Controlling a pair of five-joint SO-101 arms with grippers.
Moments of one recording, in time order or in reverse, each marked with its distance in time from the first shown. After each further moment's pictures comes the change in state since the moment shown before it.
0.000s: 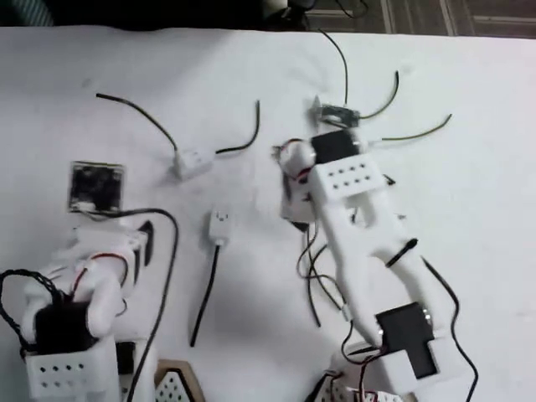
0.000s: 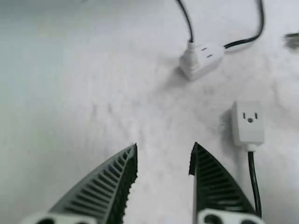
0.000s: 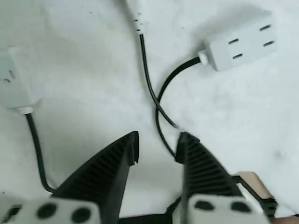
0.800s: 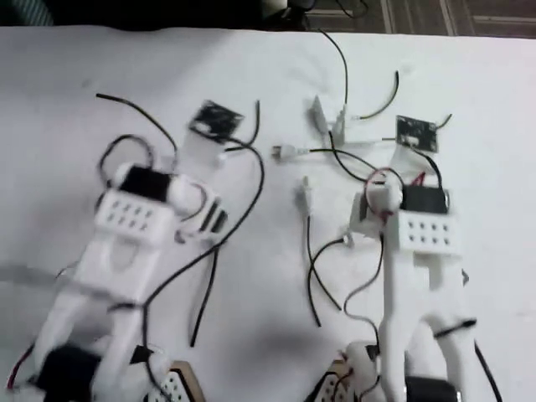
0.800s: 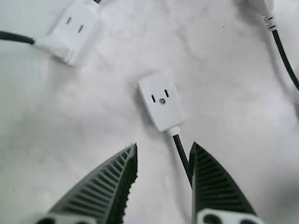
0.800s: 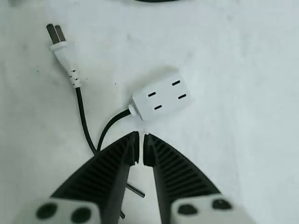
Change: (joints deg) left arm 20.7 59.3 -29.7 0.8 3.4; right arm 21.2 -26.6 28.2 -23.2 19.3
